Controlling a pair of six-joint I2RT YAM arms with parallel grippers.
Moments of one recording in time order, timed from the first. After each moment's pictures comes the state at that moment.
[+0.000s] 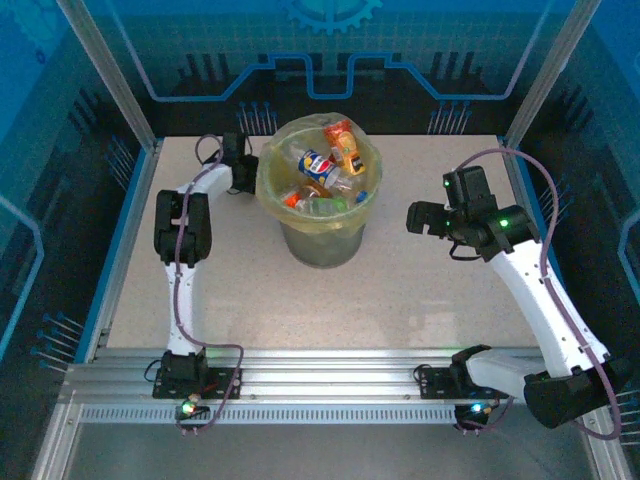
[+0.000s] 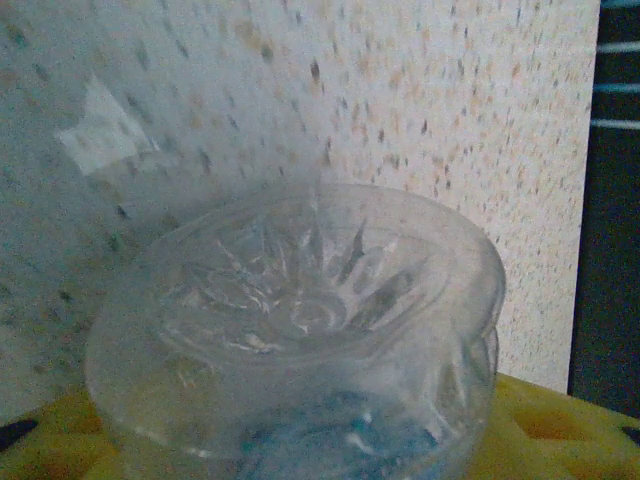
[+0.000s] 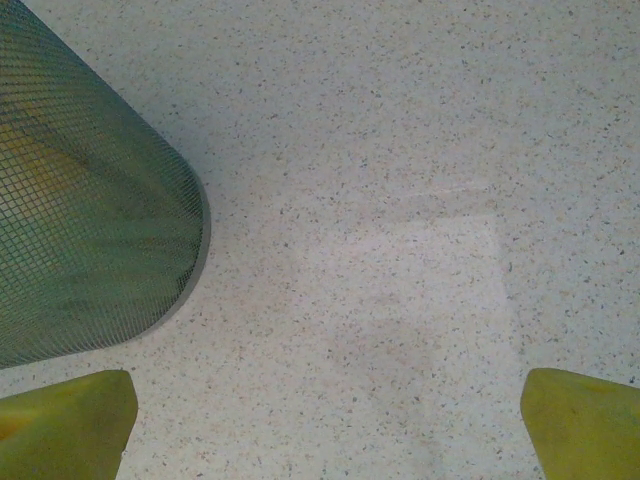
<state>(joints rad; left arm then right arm) -0.02 2.35 1.84 -0.36 0.14 -1.32 0.31 1.15 1.31 -1.08 0.15 0.43</state>
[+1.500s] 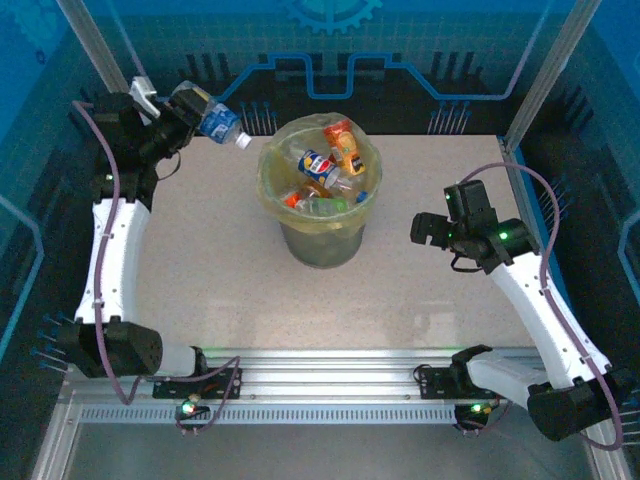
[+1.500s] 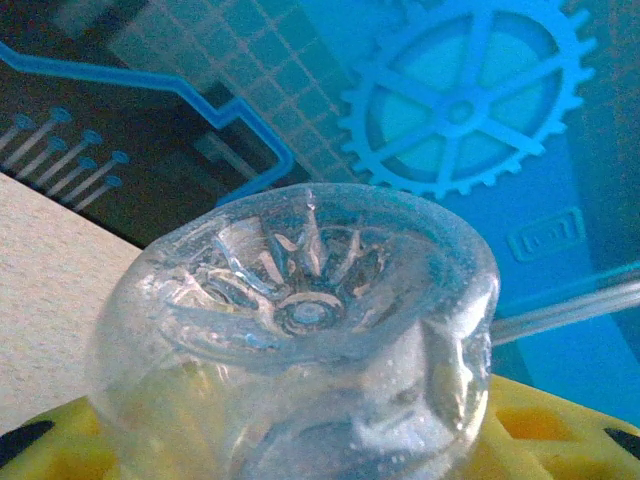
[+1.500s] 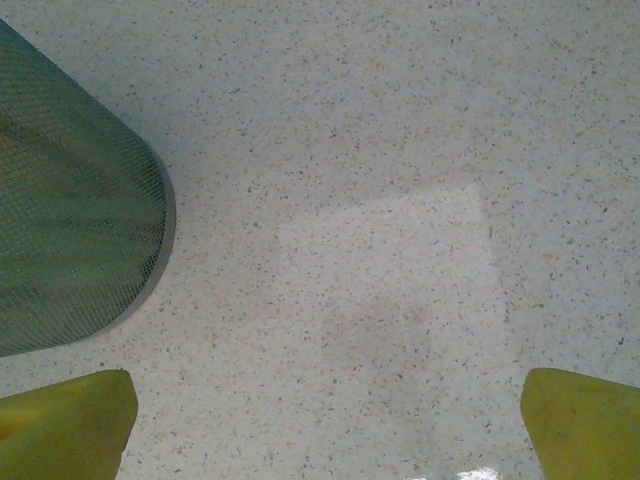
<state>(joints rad) 0.11 1.37 1.55 -0.34 0.46 -0.95 0.31 1.08 1.19 -1.06 0.18 0.48</state>
